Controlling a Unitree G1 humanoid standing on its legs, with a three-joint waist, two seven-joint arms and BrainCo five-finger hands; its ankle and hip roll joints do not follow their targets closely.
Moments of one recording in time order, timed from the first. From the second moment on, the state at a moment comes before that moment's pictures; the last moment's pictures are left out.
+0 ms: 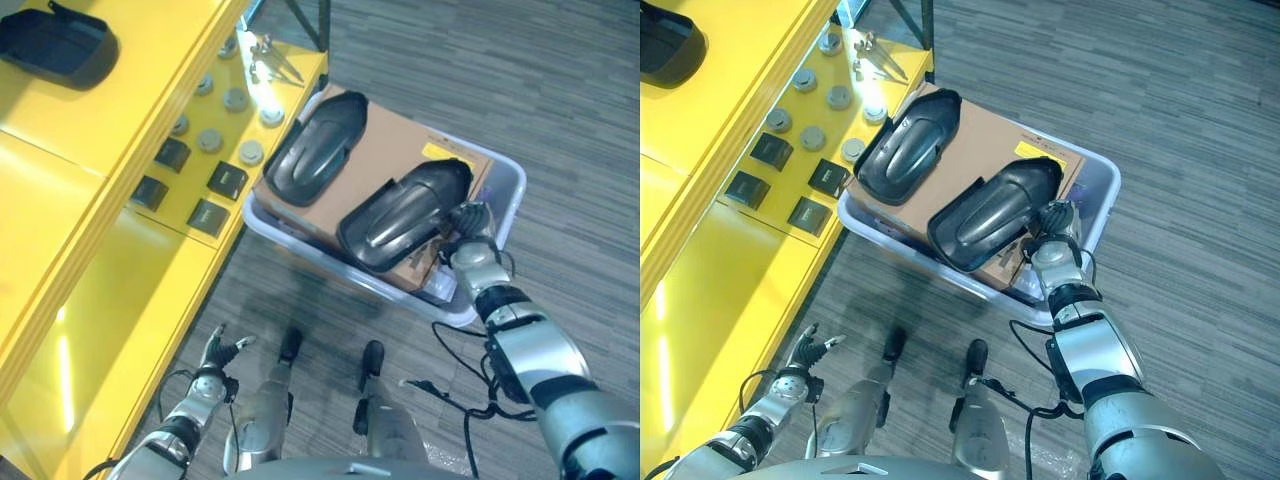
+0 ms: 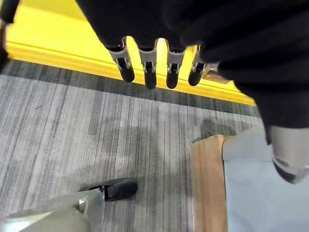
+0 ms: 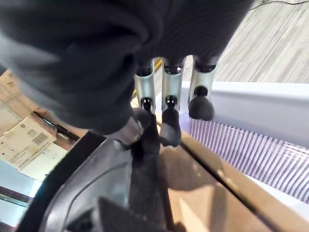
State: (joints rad) left arm -0.18 0.23 -0.35 0.97 -0.11 -0.12 0.34; right arm -0.81 -0.48 0.27 1.06 0.11 -0.04 -0.46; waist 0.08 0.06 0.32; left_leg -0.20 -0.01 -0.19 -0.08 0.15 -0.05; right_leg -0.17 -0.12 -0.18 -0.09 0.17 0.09
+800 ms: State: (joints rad) left arm 0.02 0.33 -0.25 0.53 -0.07 -0.11 0.31; right arm -0.53 -0.36 0.14 0.81 -0.11 -0.01 -0.52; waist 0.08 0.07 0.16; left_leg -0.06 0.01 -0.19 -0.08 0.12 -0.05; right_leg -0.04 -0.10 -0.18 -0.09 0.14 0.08
